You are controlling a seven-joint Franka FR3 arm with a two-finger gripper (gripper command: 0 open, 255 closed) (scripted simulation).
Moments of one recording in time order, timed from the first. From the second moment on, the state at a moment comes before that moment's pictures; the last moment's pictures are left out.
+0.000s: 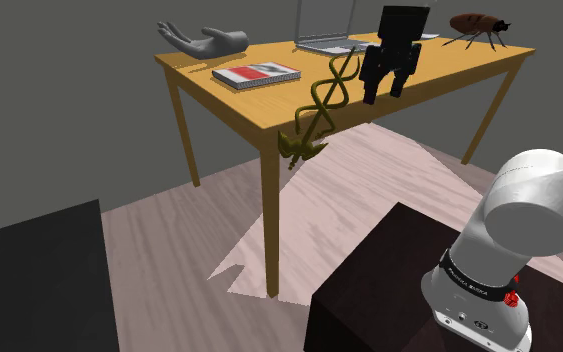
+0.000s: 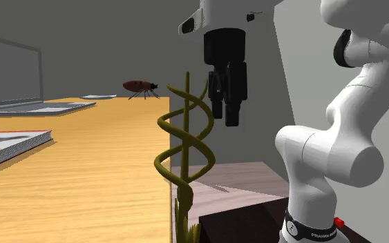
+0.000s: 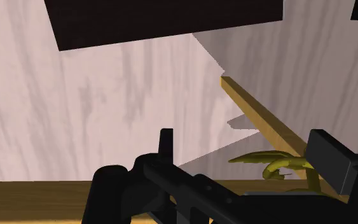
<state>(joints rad) 0.01 -0.82 0.02 -2.37 0.06 1.54 0.17</state>
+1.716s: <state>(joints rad) -0.03 -0.31 0.29 -1.82 -0.09 1.15 0.50</state>
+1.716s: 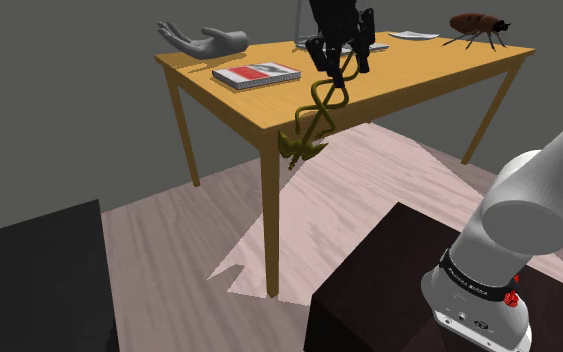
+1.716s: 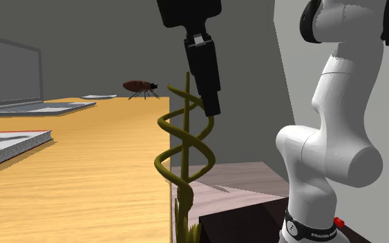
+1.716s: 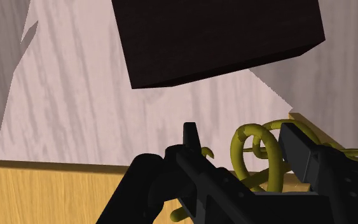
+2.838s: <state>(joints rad) -0.03 -0.23 0.30 -1.57 -0.12 0.97 0.48</state>
